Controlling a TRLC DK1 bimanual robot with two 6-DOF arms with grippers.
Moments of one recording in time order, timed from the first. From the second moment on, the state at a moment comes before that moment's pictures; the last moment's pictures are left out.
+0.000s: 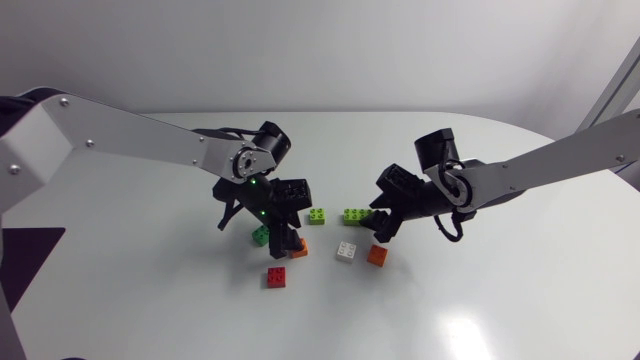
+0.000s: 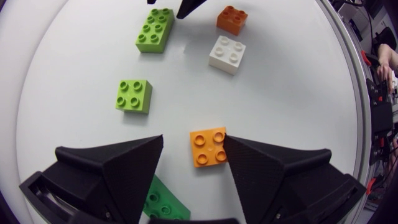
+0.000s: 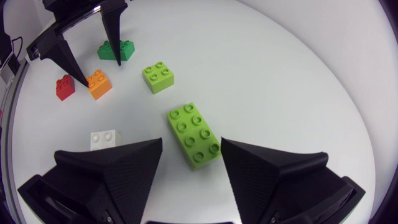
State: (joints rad) left arm -0.50 2.01 1.31 -0.54 0.31 0.93; right arm 0.26 1.87 0.97 0.05 -0.42 -0.61
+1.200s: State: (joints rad) left arm -0.55 1.95 1.21 -0.47 0.22 0.79; right arm 0.23 1.82 0.91 0.06 -0.47 -0.61
